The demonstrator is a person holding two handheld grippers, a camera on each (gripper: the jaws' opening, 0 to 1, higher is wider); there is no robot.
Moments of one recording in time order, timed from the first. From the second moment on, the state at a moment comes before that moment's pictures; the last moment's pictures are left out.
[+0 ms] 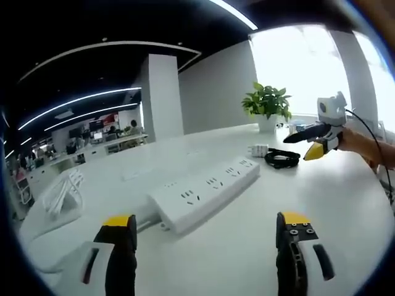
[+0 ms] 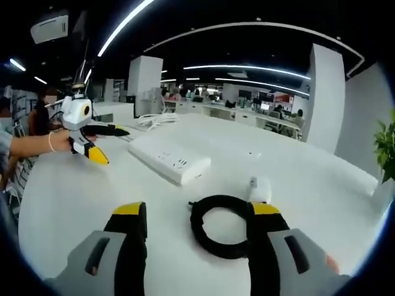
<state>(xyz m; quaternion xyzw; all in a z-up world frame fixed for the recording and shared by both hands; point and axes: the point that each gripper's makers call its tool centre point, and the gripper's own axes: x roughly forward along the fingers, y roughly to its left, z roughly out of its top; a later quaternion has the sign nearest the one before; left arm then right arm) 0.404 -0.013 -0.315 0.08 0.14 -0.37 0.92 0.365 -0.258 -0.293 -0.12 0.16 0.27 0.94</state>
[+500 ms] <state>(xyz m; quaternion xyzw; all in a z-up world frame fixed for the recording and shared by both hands) 0.401 -0.012 -0.322 0.07 0.15 -0.38 0.91 0.367 -0.259 -0.311 -0.08 0.22 0.28 0.93</state>
